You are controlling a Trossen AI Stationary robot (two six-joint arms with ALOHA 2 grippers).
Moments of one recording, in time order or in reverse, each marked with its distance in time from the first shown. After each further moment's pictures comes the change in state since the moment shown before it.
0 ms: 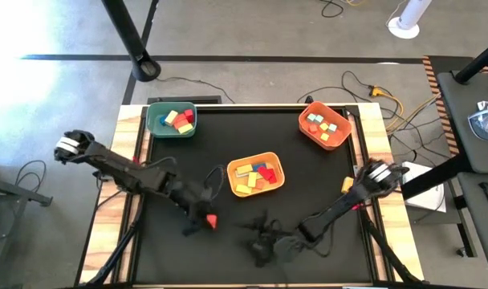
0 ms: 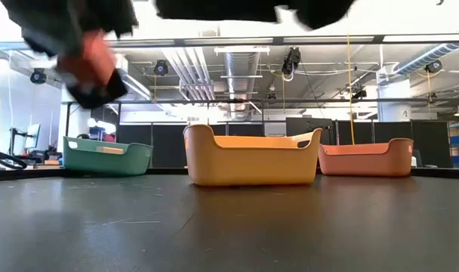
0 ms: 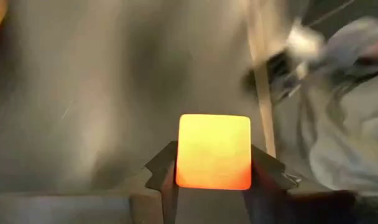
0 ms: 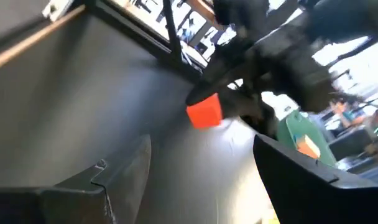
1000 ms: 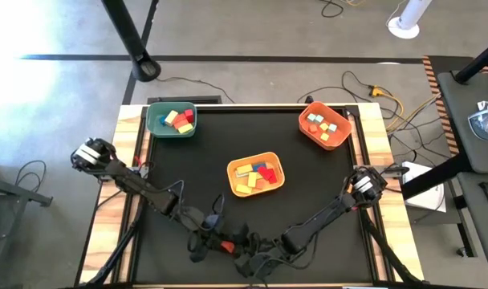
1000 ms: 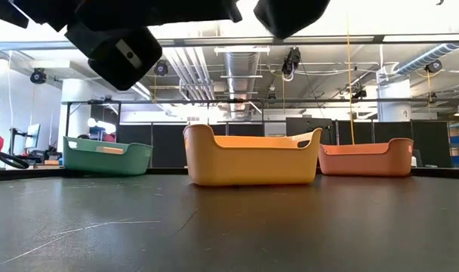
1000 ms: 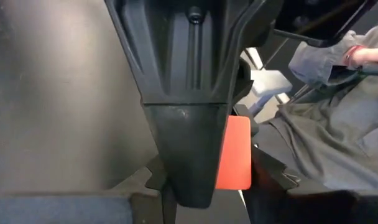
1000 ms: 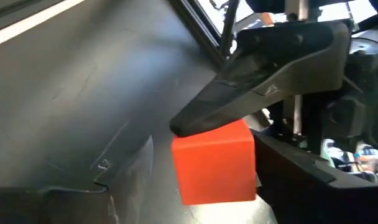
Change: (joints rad) left arm -0.220 0.271 0.061 0.567 -0.217 0.146; right arm -0.021 0.194 0.404 -0.439 -0.098 -0.127
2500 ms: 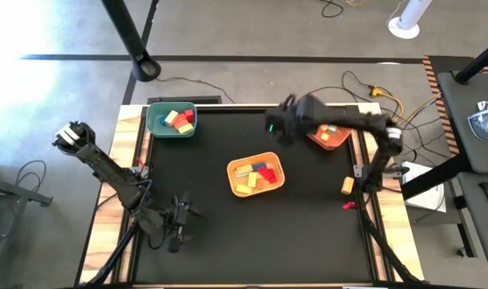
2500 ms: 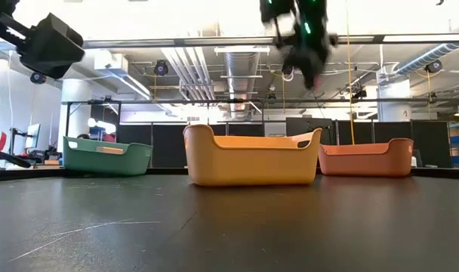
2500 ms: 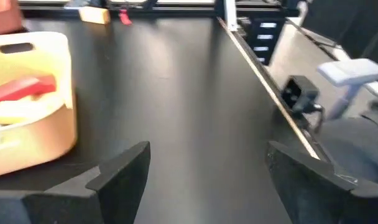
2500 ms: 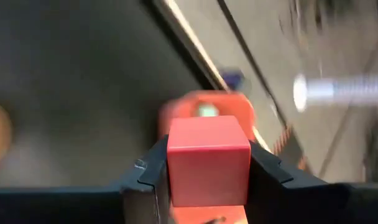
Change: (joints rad) left arm -0.253 -0.395 -0.284 -0.161 -0.587 0.089; right arm -0.778 -0.401 0.169 -1.496 -0.004 0.960
